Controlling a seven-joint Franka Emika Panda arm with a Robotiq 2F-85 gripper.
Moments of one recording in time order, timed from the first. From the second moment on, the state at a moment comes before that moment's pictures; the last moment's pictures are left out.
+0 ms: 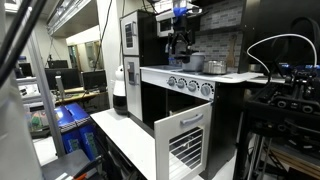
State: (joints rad) arm 0.09 0.17 0.03 -1.65 -0.01 1.85 0.19
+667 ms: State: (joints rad) arm 0.09 0.20 0.03 -1.65 -0.01 1.88 0.16
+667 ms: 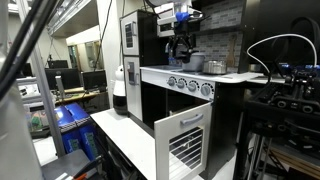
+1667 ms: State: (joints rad) arm 0.09 0.26 0.03 -1.61 -0.01 1.89 0.14
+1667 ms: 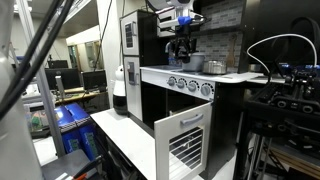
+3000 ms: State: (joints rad) arm 0.09 0.26 0.03 -1.60 -0.01 1.89 0.13
